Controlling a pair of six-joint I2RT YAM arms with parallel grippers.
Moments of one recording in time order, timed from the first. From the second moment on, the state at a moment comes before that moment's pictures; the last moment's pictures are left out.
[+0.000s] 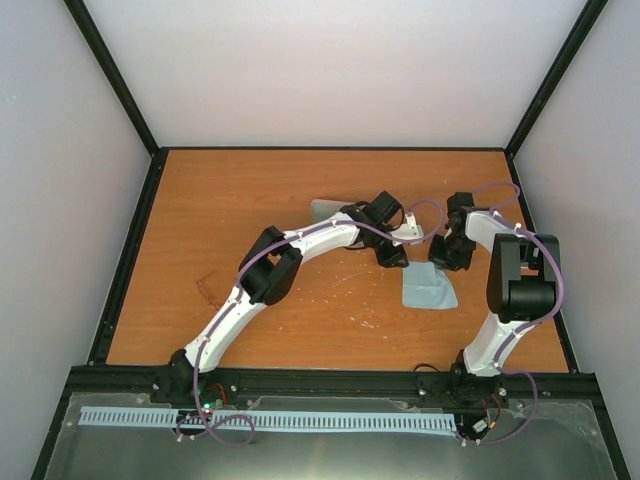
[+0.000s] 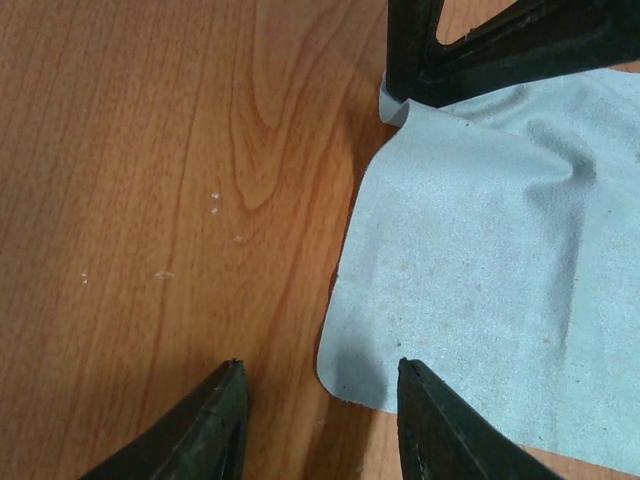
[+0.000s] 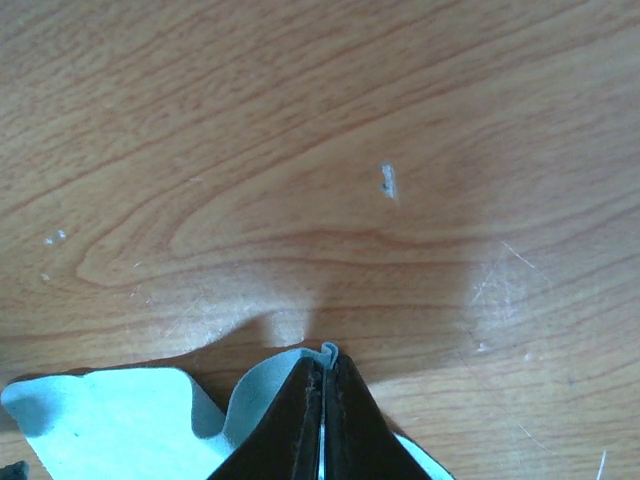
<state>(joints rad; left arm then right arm) -0.85 2.55 2.14 -0.60 0.47 0.37 -0.02 1.78 1.07 -0.76 -0.09 0.32</state>
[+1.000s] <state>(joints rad) -0.93 2.53 2.10 -0.54 0.32 0.43 -0.02 1.74 1.03 -0.75 -0.05 0.33</state>
